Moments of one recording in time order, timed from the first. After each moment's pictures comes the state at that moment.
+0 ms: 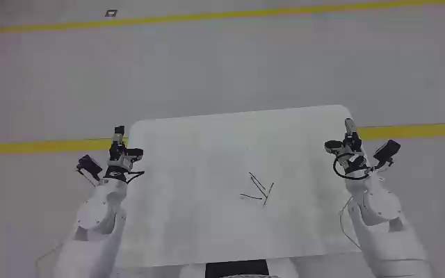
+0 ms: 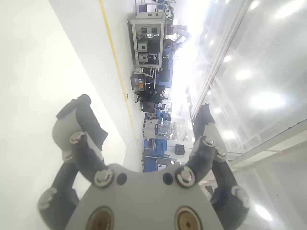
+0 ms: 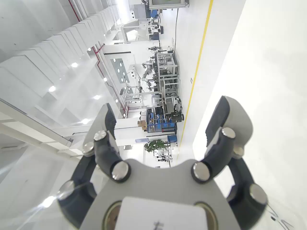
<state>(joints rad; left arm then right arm) 1.73 -1.15 -1.60 -1.80 -0.42 0.00 0.00 -1.73 -1.15 1.60 -1.80 0.42 0.00 0.00</state>
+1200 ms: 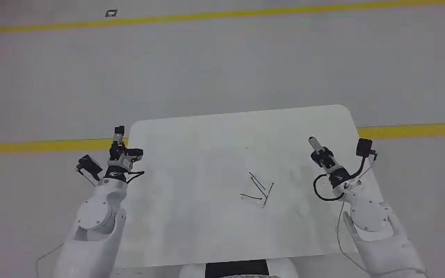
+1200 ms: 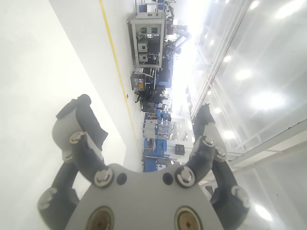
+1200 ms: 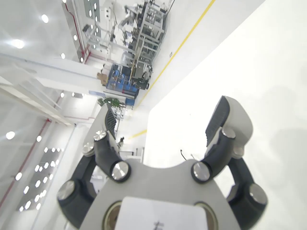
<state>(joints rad) 1.73 -1.15 -1.60 -1.80 -0.42 0.00 0.00 -1.78 -1.13 1.55 -1.79 -0.11 -0.18 0.20</state>
